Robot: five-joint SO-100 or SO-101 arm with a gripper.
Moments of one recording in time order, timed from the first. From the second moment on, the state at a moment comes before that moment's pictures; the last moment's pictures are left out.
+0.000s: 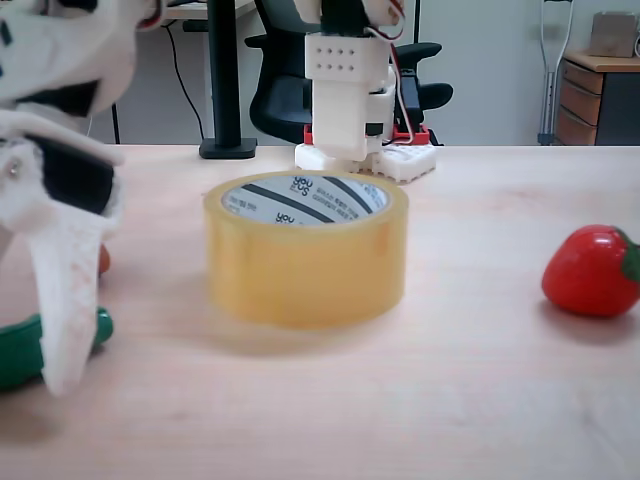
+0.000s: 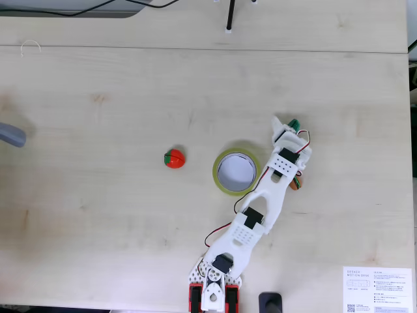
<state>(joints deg) 26.7 52.8 70.7 40.6 -84.1</state>
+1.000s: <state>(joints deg) 26.5 51.5 67.6 46.8 -92.1</state>
